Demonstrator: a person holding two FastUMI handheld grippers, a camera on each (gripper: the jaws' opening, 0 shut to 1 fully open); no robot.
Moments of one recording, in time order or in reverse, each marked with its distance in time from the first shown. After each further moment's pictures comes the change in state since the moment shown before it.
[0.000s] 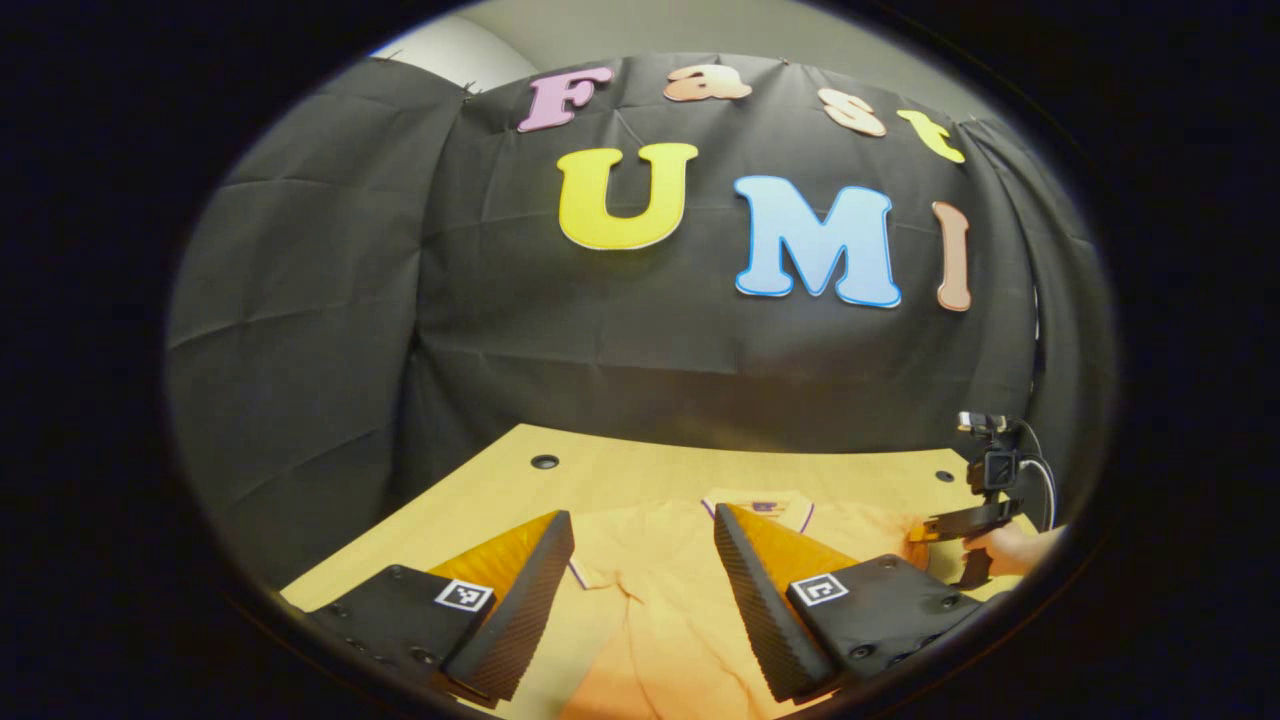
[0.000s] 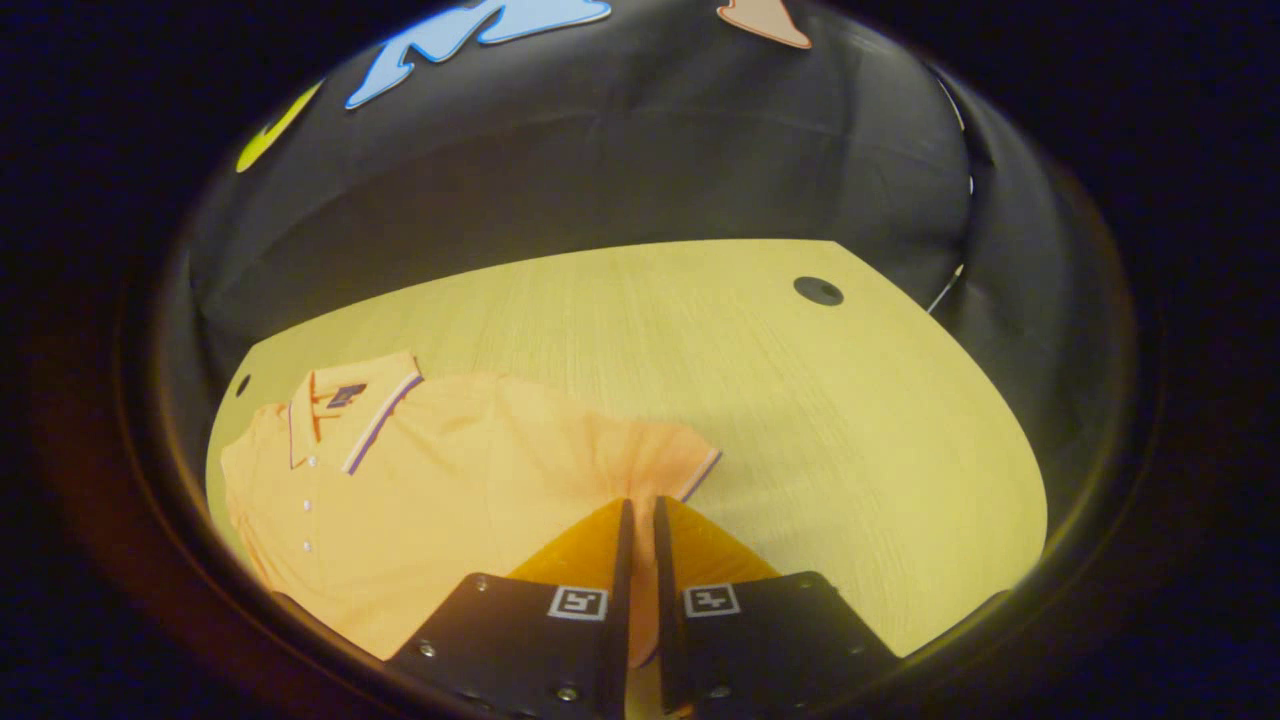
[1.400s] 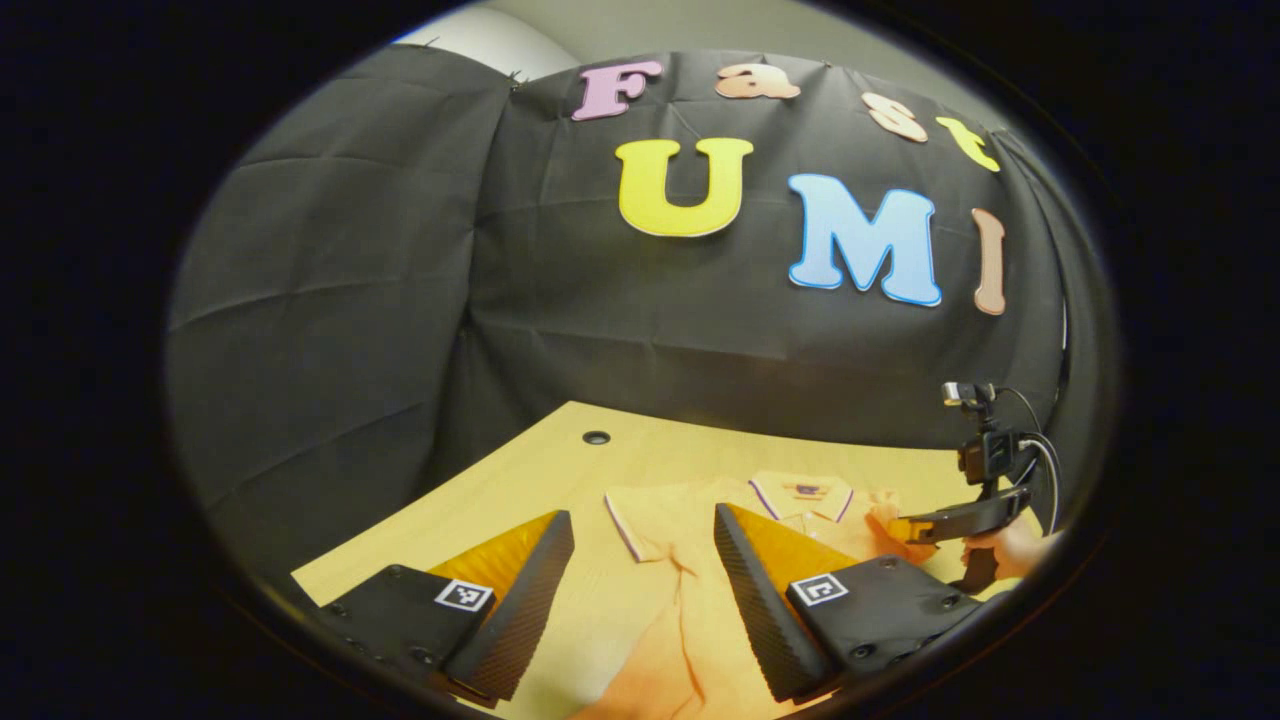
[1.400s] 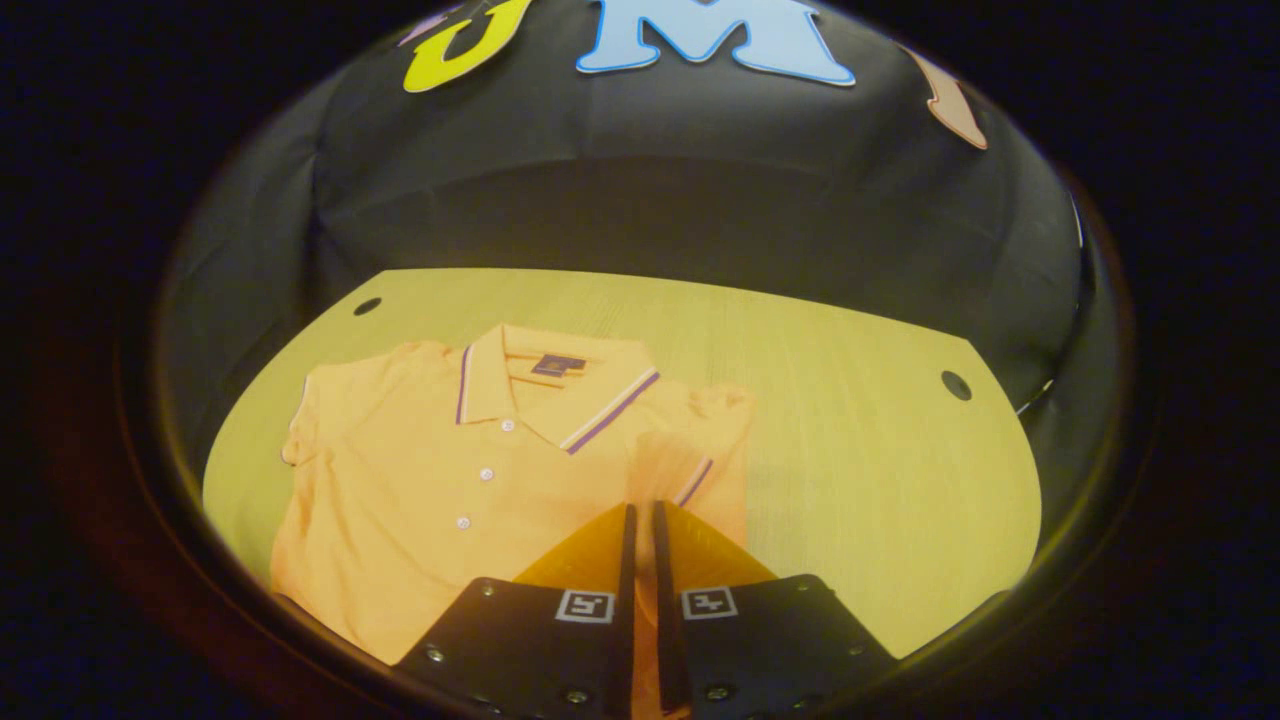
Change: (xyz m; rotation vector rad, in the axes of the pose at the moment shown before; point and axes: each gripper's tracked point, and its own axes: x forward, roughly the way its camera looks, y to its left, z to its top) left arm -0.027 0.058 -0.024 -0.053 0.027 0.107; right arm -0.053 0.142 -0.007 -0.306 -0.069 0.252
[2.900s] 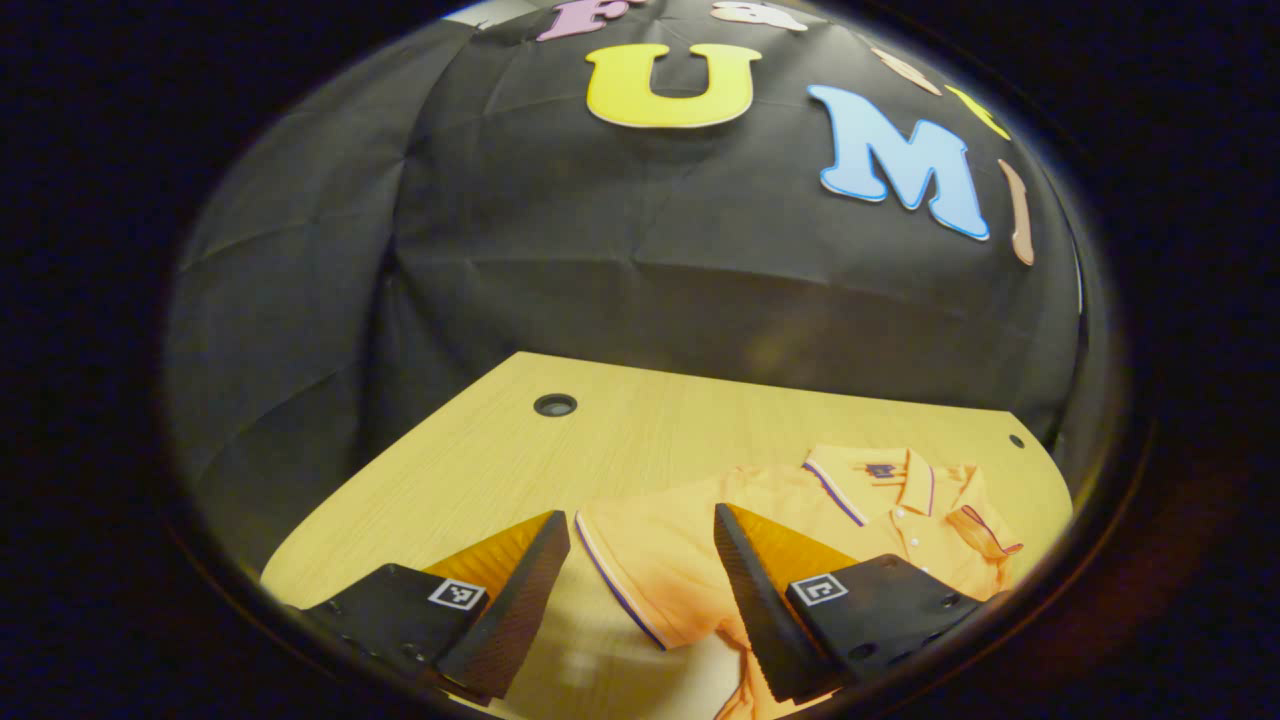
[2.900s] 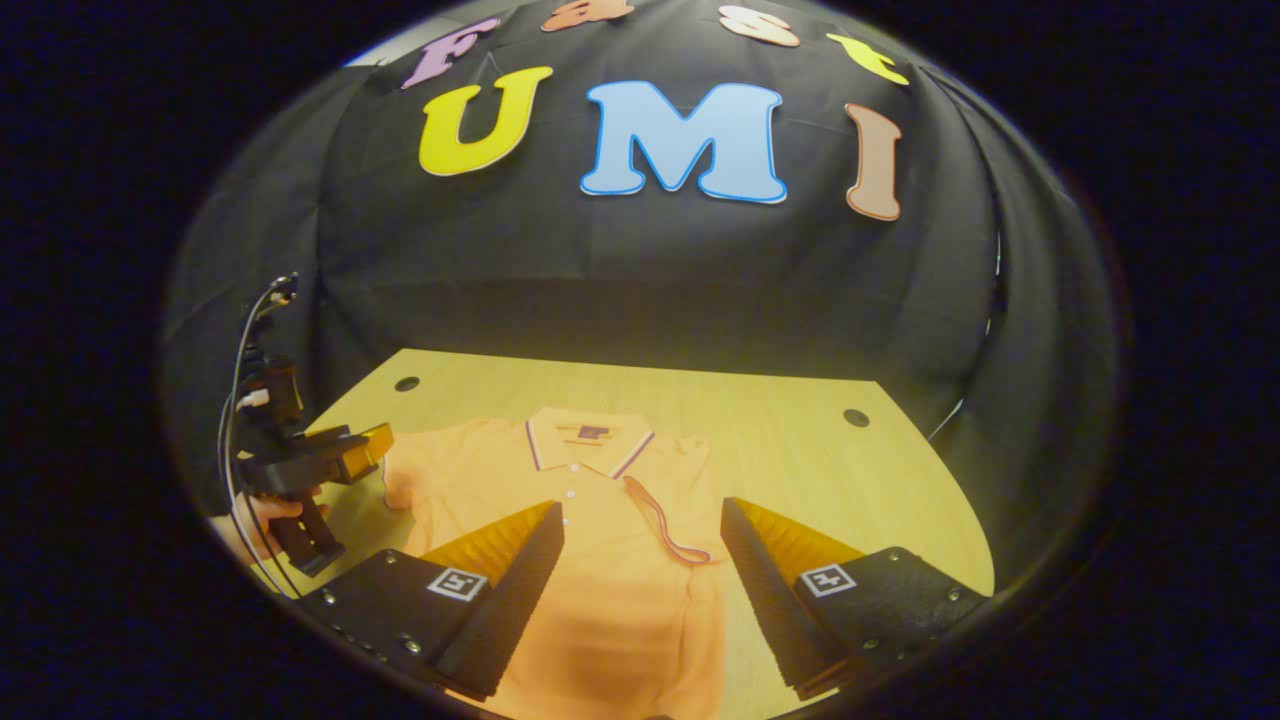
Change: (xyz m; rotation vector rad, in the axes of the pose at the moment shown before) left arm 0.245 0.026 -0.076 0.015 0.191 -0.095; right arm -0.176 0.050 0.024 0.037 -0.218 -0.164
